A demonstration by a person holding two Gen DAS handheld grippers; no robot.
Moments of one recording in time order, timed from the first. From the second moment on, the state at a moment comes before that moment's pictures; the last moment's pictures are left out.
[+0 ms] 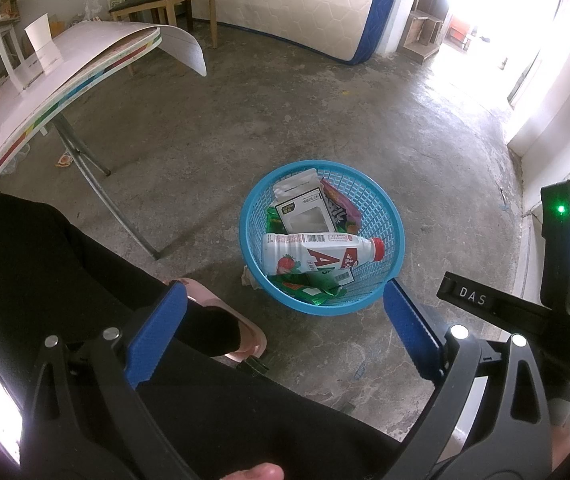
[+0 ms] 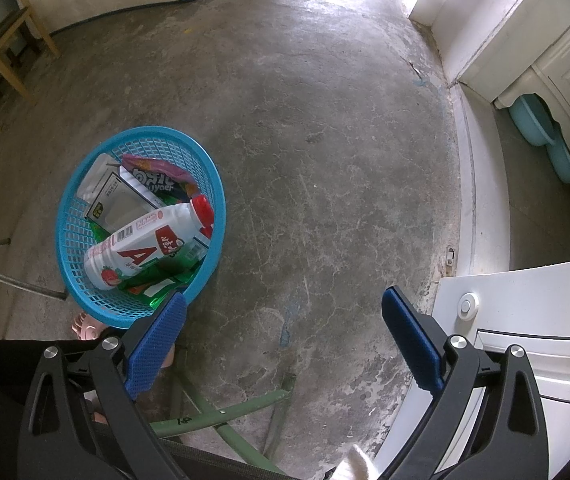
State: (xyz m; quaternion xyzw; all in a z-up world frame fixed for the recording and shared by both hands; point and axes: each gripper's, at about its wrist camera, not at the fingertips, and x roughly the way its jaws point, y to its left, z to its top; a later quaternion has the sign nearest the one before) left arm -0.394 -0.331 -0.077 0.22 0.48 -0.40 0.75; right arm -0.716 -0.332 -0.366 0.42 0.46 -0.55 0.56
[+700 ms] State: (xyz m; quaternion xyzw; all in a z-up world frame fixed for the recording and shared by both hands) left arm -0.395 -0.331 -0.077 0.22 0.48 -0.40 0.75; right arm -0.716 -0.331 -0.368 0.42 0.46 -0.54 0.56
